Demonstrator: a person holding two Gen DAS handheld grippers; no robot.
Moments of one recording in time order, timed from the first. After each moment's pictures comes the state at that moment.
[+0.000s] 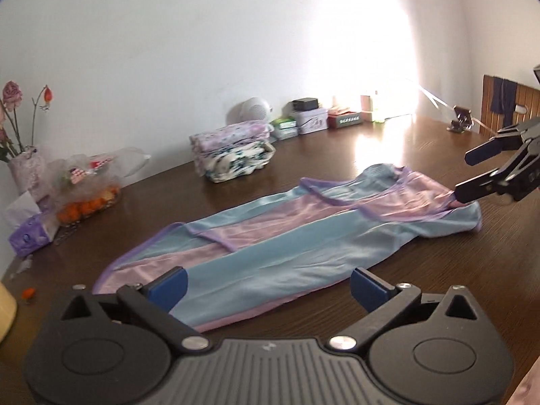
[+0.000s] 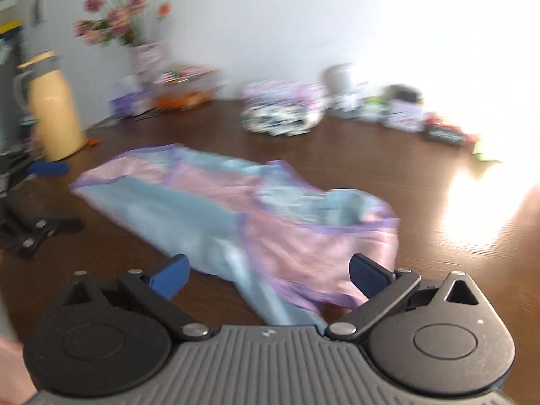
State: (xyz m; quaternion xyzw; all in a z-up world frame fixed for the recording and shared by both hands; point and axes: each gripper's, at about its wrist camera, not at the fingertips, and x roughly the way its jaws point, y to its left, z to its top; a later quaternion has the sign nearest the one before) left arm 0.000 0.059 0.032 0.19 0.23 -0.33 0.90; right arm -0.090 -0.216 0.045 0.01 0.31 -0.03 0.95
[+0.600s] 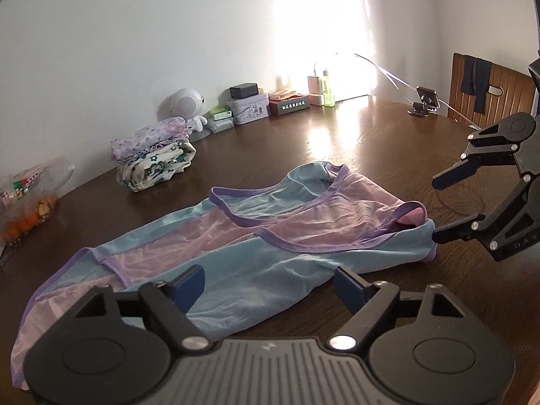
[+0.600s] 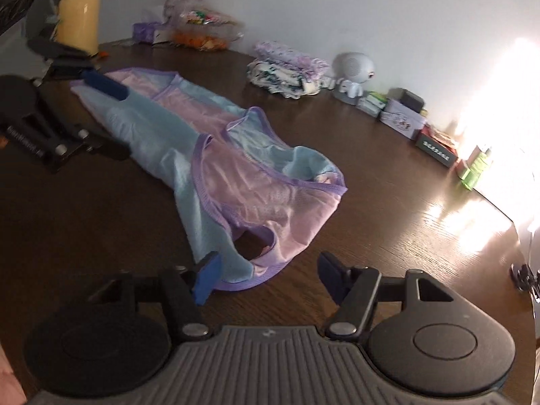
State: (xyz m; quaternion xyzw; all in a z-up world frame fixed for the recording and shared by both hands) left arm 0.005 -0.048 0.018 0.22 0.27 -0.37 0.86; right arm -0.099 -0.253 0.014 -0.16 0.37 0.07 0.91
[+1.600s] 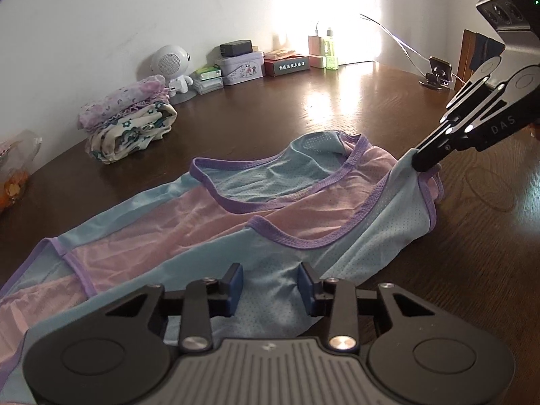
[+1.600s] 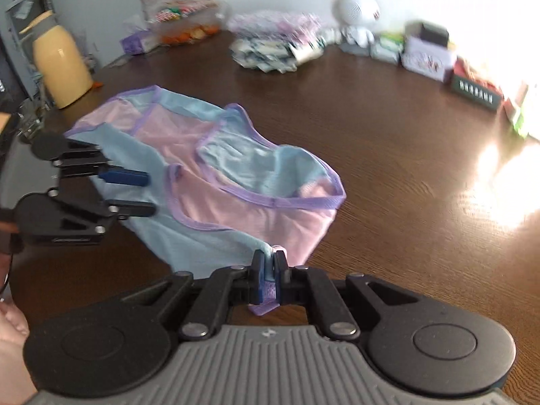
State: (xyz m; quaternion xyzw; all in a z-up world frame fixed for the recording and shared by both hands) left arm 0.054 -0.081 -0.014 0.23 0.33 -0.38 0.84; right arm -0.003 -0.338 0.027 0.01 0.47 0.12 0.87
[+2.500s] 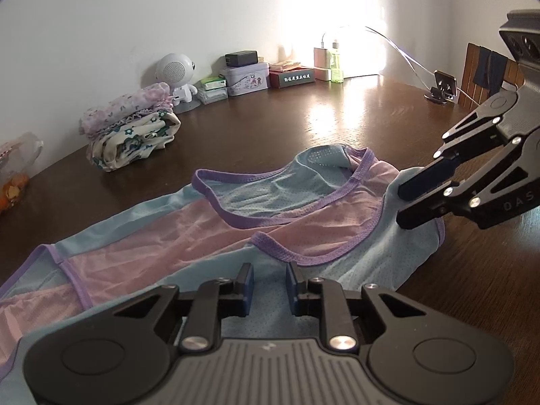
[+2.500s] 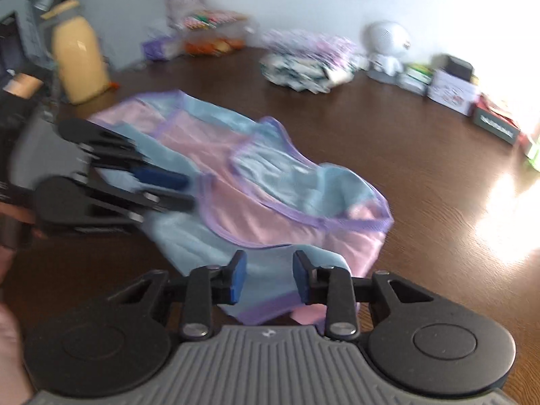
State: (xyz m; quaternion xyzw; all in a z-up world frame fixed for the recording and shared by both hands) left arm 0.060 -0.085 -0.017 0.21 0.31 -0.38 0.85; right arm -0.013 -0.291 0.011 -0.02 0.42 0.13 0.90
